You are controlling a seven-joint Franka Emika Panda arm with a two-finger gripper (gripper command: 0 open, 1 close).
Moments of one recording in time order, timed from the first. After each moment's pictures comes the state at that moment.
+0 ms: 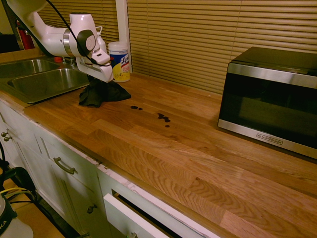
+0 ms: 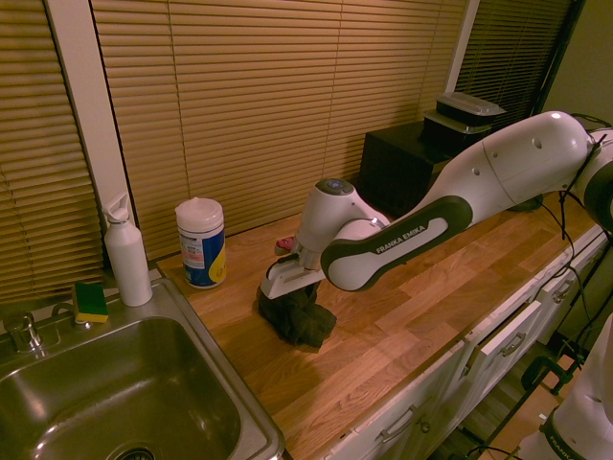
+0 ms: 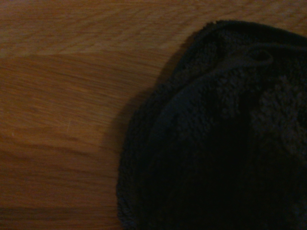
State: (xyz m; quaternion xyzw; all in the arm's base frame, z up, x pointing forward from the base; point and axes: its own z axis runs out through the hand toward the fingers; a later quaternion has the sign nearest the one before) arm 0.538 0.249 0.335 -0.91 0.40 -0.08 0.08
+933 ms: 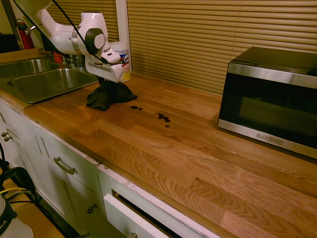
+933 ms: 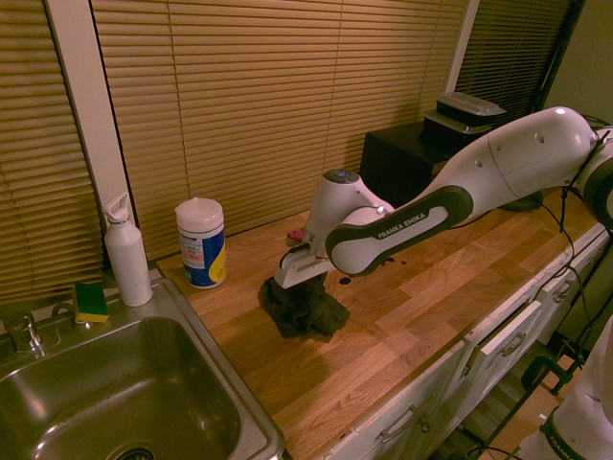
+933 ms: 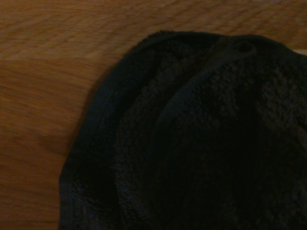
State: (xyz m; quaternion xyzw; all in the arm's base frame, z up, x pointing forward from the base) arm 0.555 0.195 0.337 -0.92 0.39 -0.07 0.05
